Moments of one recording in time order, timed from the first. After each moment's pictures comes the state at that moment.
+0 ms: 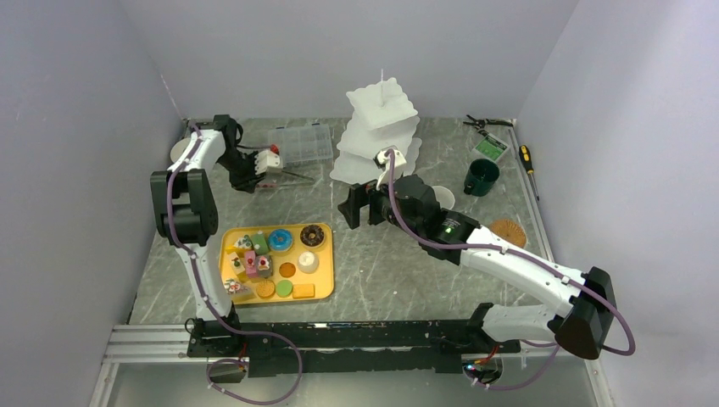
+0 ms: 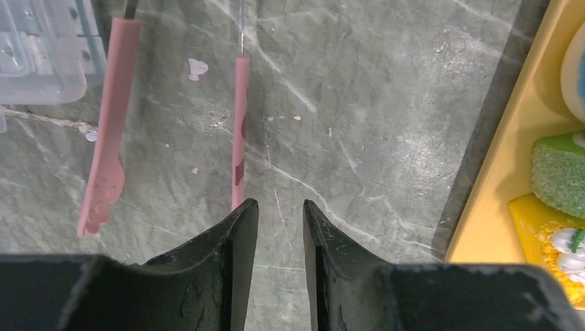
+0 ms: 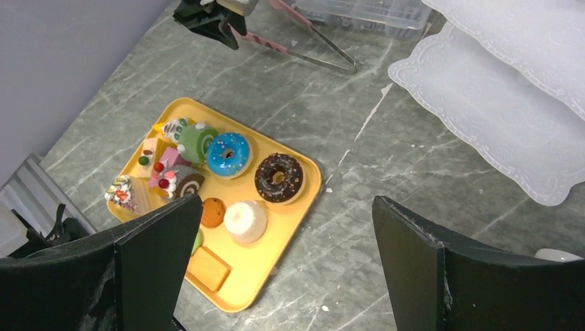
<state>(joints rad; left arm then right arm) 0.06 2.09 1.74 -1.08 0.40 1.46 0.91 1.19 0.99 -0.12 0.17 0.36</state>
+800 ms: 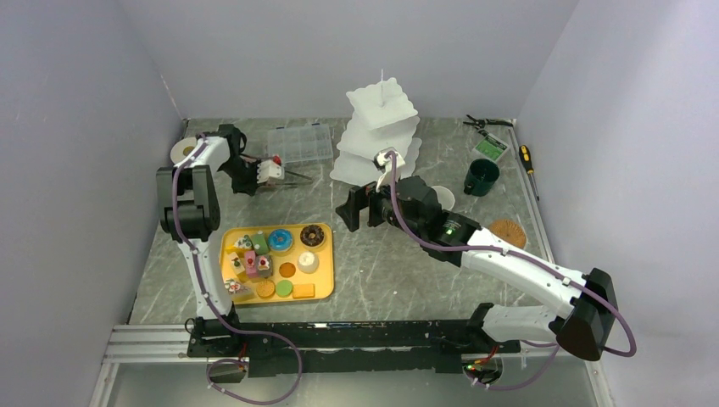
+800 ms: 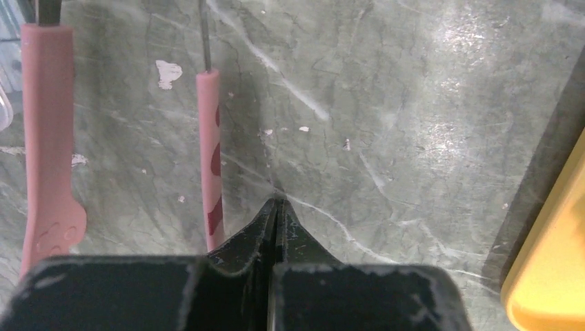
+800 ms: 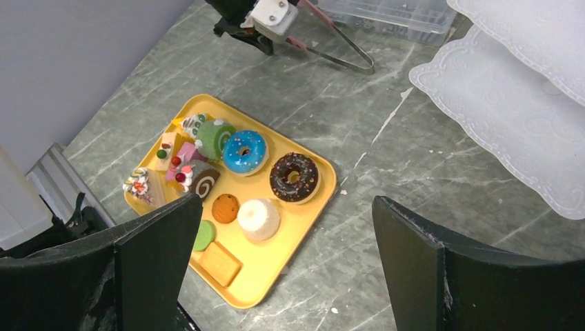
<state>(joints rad) 0.06 2.16 1.67 -0.97 0.36 1.53 0.91 1.18 0.97 -0.08 0.11 0.36</state>
